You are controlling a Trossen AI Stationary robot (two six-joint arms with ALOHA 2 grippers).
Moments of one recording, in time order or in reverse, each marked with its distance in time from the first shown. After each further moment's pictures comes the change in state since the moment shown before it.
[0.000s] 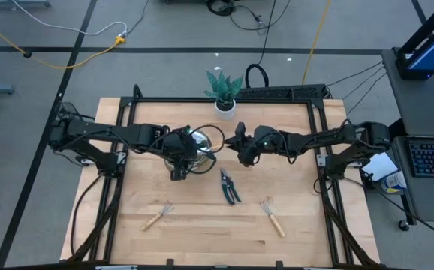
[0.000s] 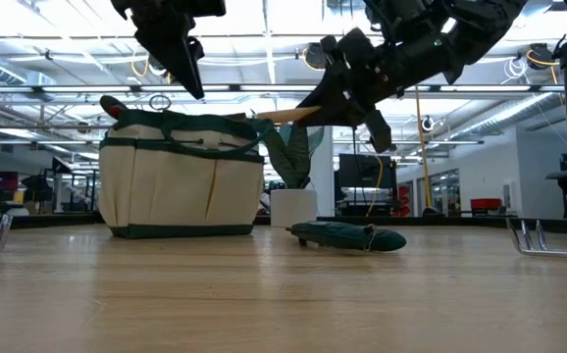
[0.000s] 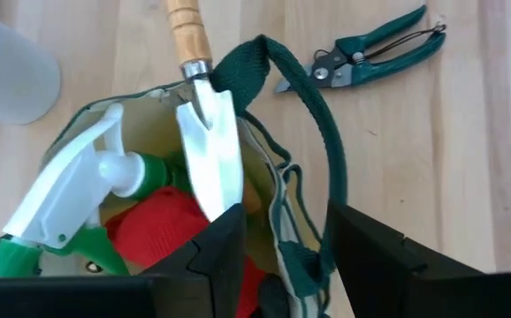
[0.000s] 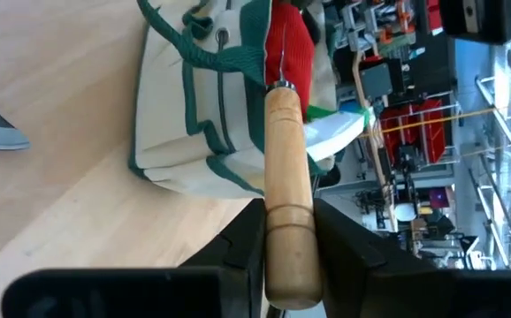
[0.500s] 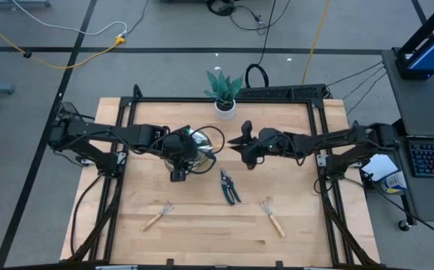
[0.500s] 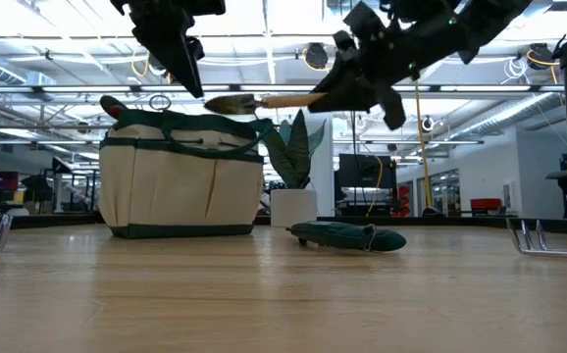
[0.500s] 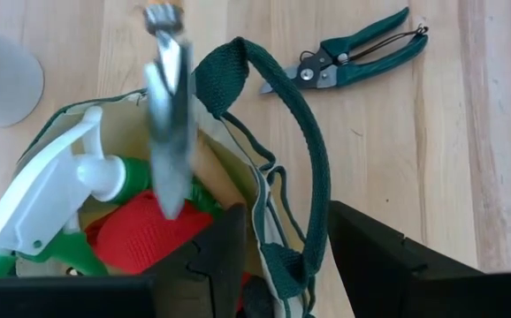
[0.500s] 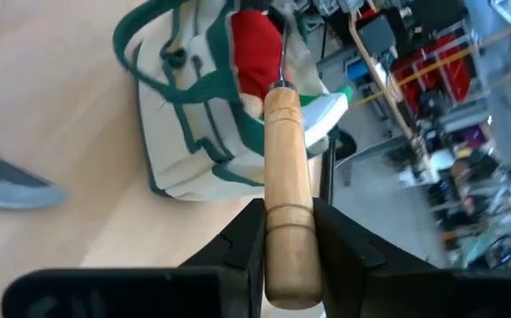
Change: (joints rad) left arm -0.009 0.000 0.000 0.003 0.027 -0.004; right arm 0.054 -0.097 0.010 -0.131 0.082 0.303
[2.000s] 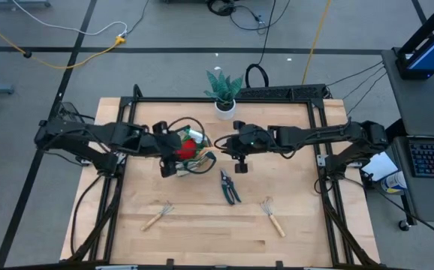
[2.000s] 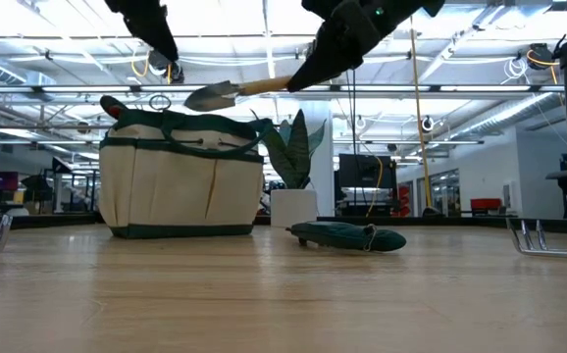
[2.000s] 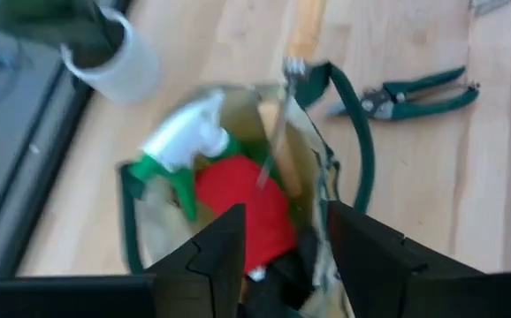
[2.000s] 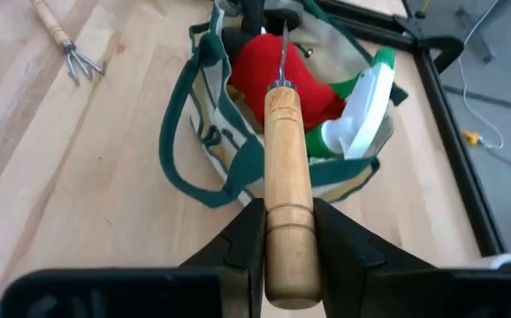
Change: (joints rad) left arm -0.076 -0.176 0.000 -0.101 -0.245 -0.213; right arm 0.031 0.130 0.395 -0.508 -0.080 0.669
